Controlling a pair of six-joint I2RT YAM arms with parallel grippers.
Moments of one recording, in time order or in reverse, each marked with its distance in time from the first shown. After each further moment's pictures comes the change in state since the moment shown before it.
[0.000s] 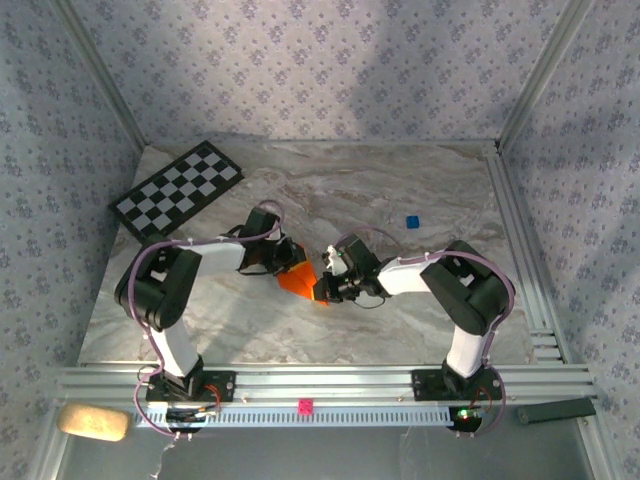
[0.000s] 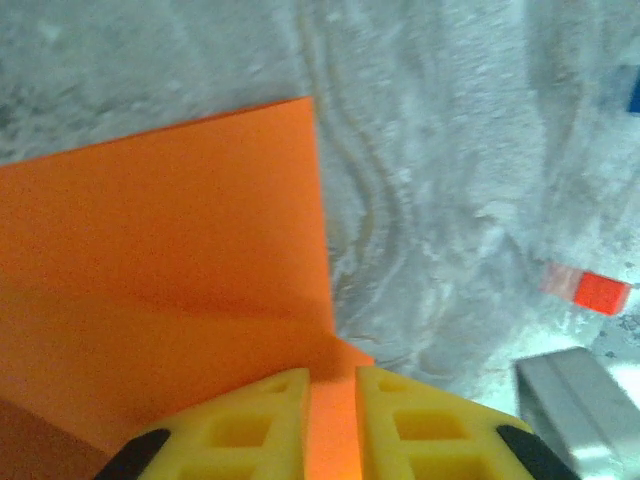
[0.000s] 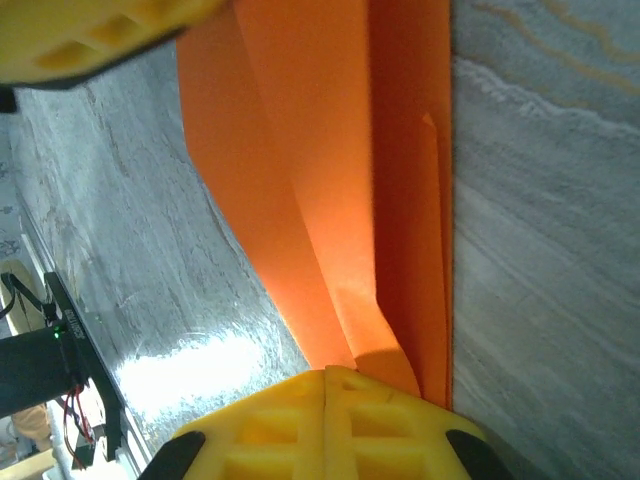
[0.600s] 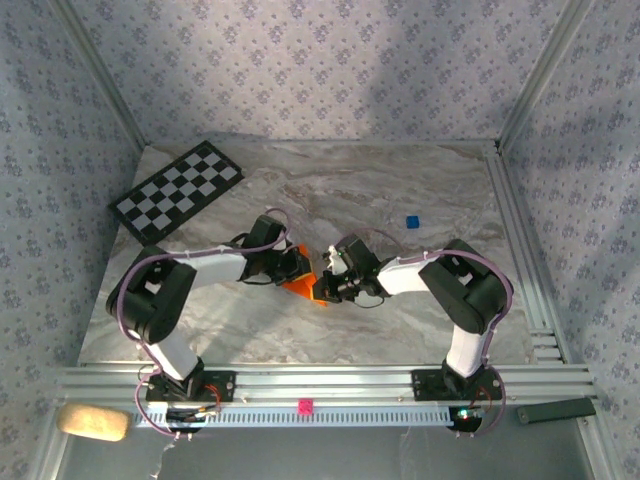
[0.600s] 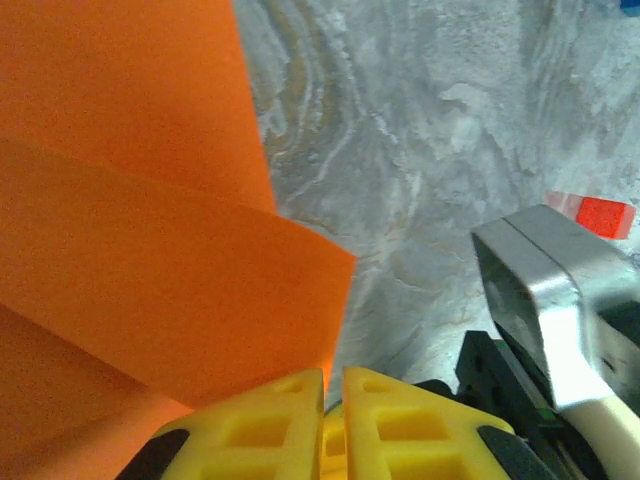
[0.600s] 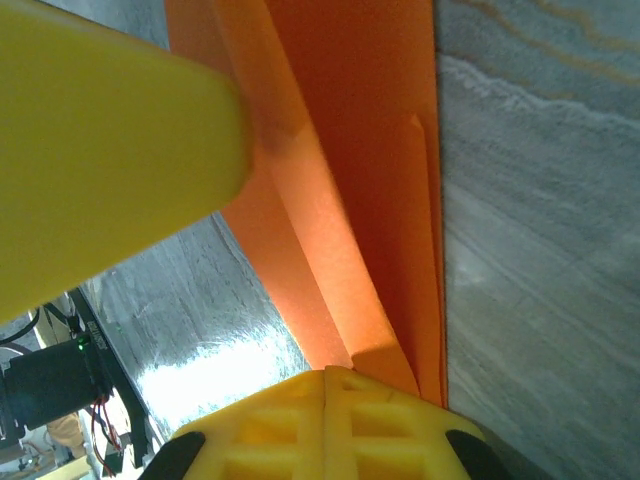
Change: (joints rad) left arm -0.079 -0.064 -0.069 0.004 0.000 0.001; right arm -0.005 0.011 0.000 0.018 -0.018 0.063
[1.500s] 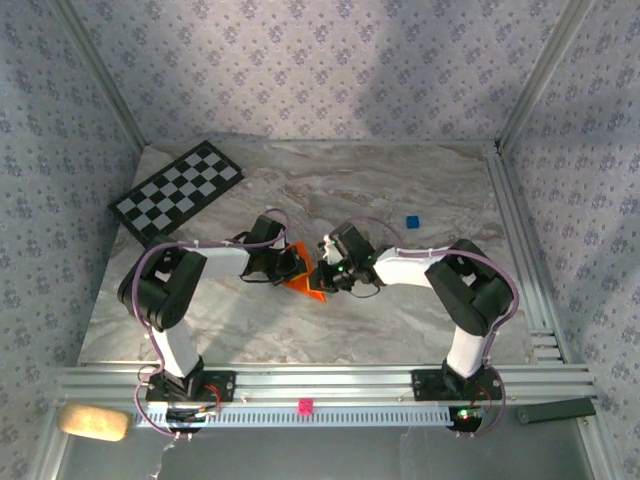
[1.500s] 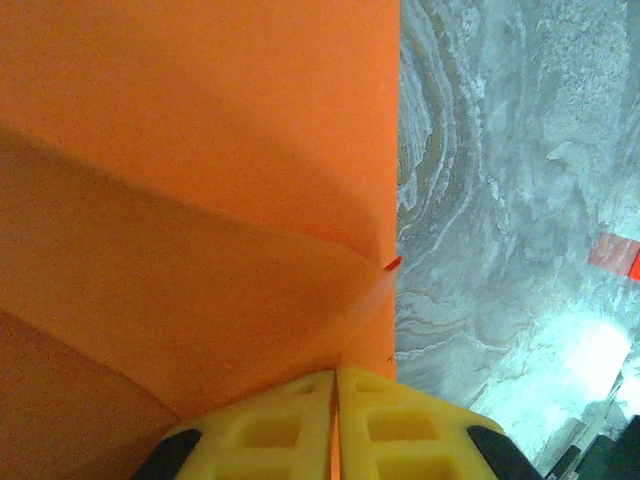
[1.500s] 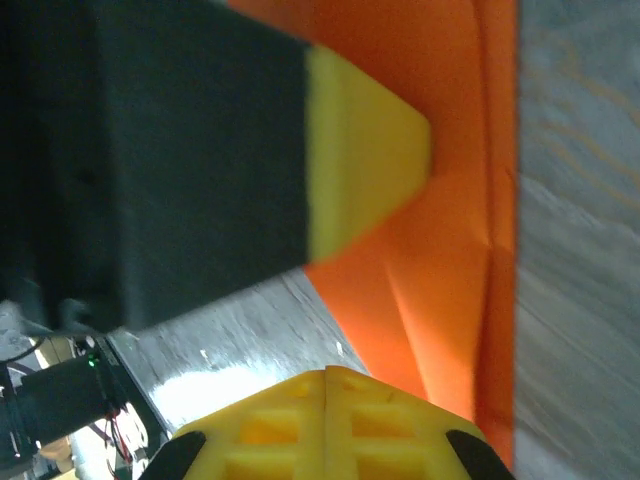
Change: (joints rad) left arm 0.038 0.090 0.033 -0.017 -0.024 0.004; right arm -0.002 -0.016 0.157 -0.192 0.038 -0.048
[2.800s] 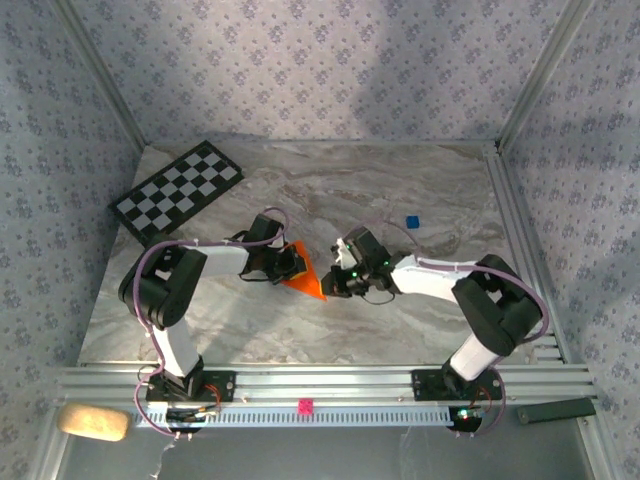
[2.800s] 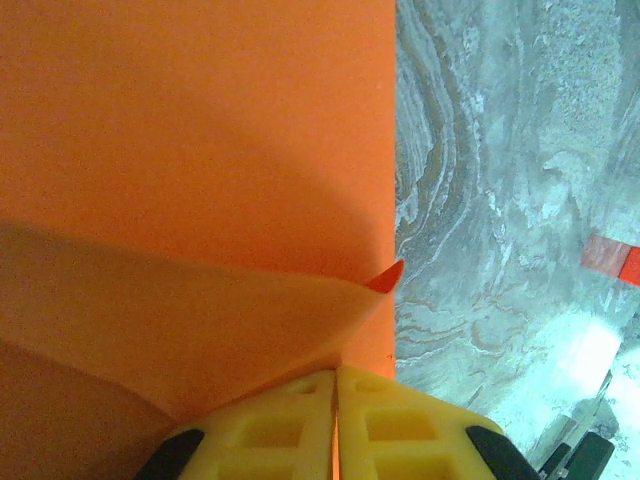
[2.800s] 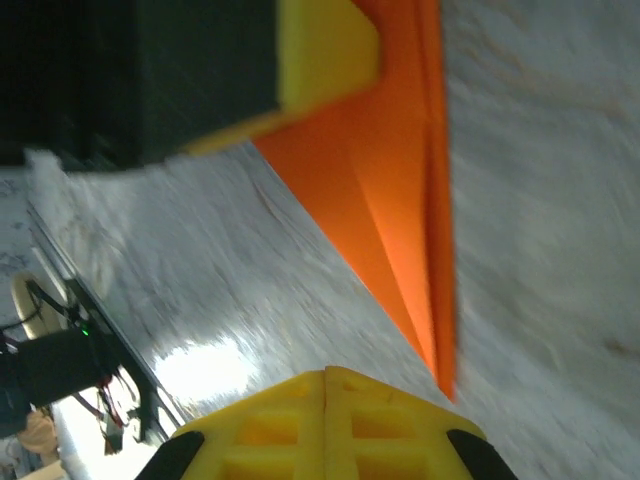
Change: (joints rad) left arm 0.016 0.009 0.004 0.005 0.022 0.001; right arm -0.022 -0.161 -0.111 -0.051 0.022 -0.024
